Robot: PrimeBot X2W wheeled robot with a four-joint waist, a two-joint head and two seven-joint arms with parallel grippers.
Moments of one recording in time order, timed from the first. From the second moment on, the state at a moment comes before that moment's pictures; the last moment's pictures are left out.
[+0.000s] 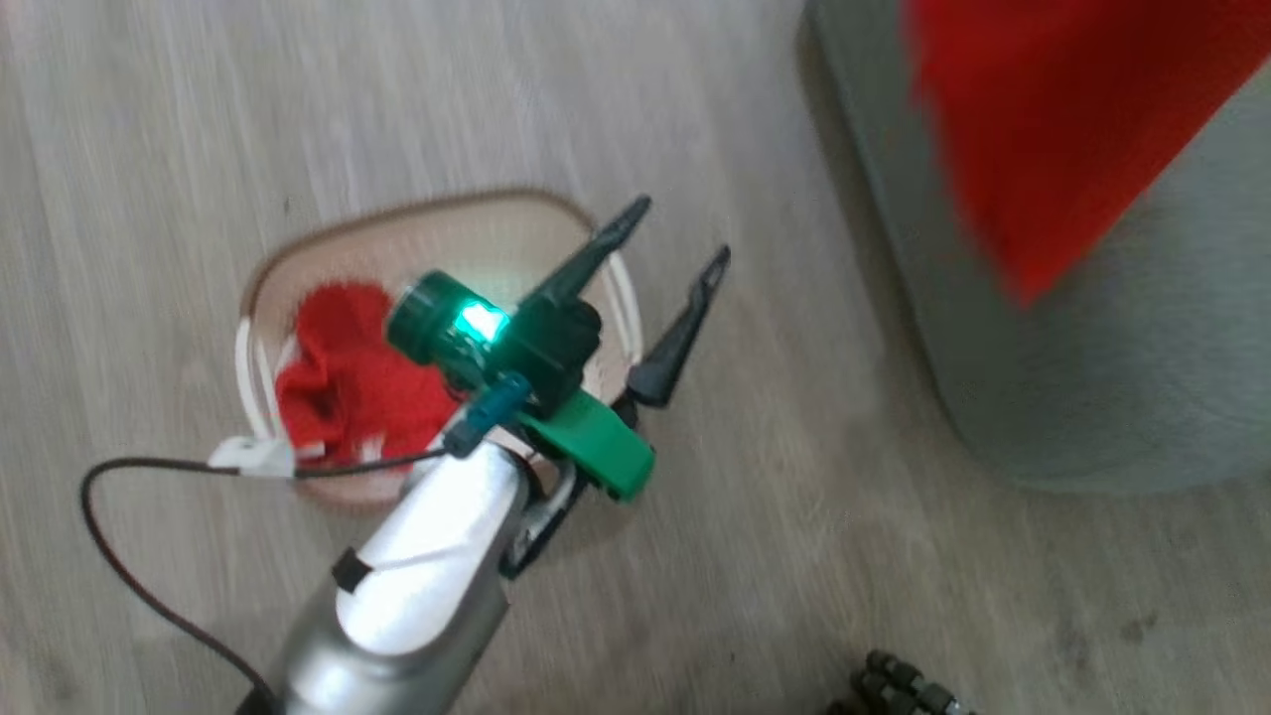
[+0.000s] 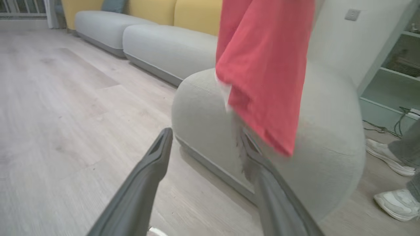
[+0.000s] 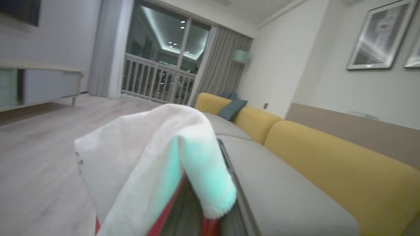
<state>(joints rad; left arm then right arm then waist) -0.52 0.05 -0.61 0.24 -0.22 -0.04 -0.25 -1.00 -0.46 0.09 0.44 0.30 0.13 -0.19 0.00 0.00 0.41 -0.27</state>
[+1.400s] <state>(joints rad) -0.46 0.09 -0.37 0.23 -0.16 -0.08 -0.26 -0.99 -0.47 -0.43 0.96 0.02 0.13 -0.25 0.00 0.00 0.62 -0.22</state>
